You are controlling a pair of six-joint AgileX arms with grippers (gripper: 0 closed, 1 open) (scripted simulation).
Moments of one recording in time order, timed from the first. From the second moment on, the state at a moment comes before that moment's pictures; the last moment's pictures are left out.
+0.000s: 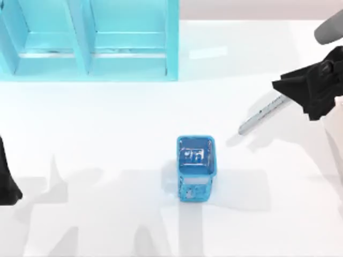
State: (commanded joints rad) left arm 0.00 0.00 0.00 0.00 0.00 0.00; right arm 0.23 1.29 0.94 -0.34 -0.58 -0.19
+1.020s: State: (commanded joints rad) left arm 0.00 0.00 0.00 0.00 0.00 0.00; right arm -0.45 1.37 1.40 -1.09 -0.29 -0.66
